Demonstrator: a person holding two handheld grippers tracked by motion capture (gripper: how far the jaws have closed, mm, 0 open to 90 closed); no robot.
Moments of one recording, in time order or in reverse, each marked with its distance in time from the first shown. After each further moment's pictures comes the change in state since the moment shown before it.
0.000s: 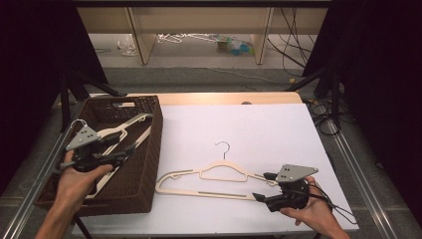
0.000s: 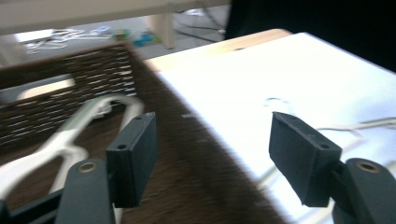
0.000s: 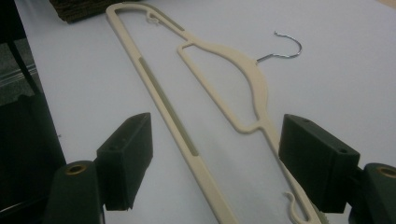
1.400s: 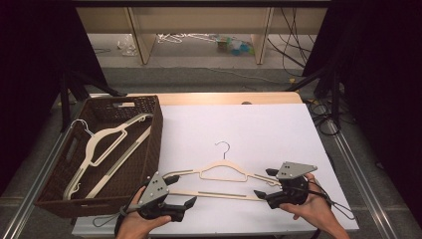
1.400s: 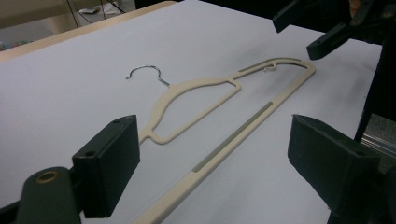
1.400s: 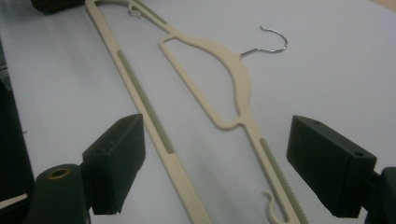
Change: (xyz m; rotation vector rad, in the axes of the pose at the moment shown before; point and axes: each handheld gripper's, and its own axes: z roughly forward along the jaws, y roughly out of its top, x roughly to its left) left arm -0.126 -0.075 0.050 0.021 -0.266 0.147; right arm -0.016 -0.007 0.009 0.004 -0.025 -0.013
